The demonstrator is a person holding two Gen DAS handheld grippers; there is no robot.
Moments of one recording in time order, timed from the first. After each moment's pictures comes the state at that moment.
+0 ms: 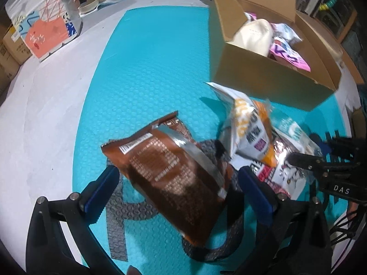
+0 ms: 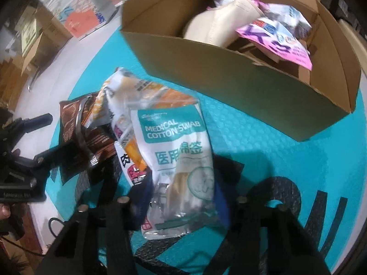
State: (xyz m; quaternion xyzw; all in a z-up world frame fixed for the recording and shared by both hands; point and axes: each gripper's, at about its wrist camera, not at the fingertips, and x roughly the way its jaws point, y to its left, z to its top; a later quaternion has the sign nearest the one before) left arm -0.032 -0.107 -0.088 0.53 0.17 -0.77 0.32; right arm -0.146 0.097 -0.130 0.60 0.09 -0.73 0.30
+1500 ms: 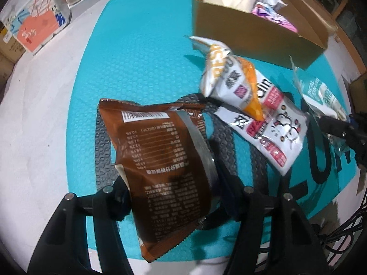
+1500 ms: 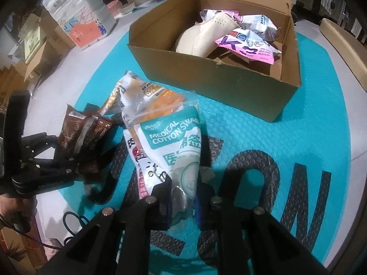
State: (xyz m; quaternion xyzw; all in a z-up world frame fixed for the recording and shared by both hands) left arm -0.027 -0.077 -0.097 0.58 0.17 -0.74 0.31; right arm -0.115 0.132 -0.091 0.58 0.08 -0.76 0.29
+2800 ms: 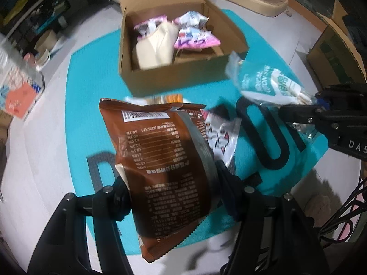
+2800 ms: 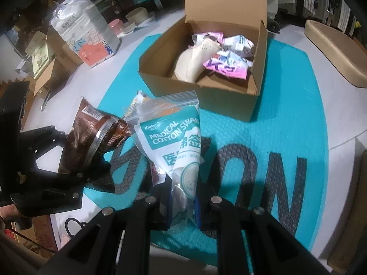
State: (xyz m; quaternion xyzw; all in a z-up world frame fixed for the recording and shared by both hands) left arm -0.072 0.006 -0.021 0.57 0.04 -0.79 0.22; right arm -0.099 0.171 -0.026 0.56 0.04 -0.77 0.29
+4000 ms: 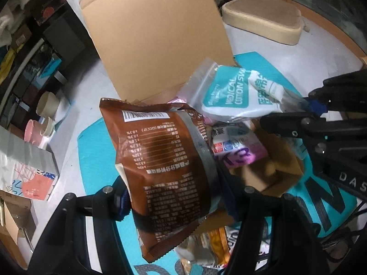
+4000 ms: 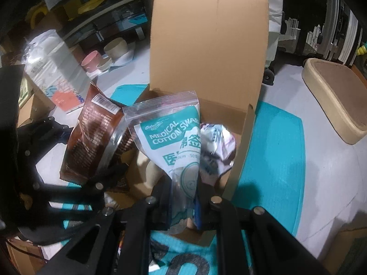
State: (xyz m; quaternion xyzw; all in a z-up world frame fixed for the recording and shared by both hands) left arm -0.261 -0.100 0.015 0.53 -0.07 -0.80 0.26; right arm -0.299 0.140 0.011 0.51 0.05 -0.82 0.26
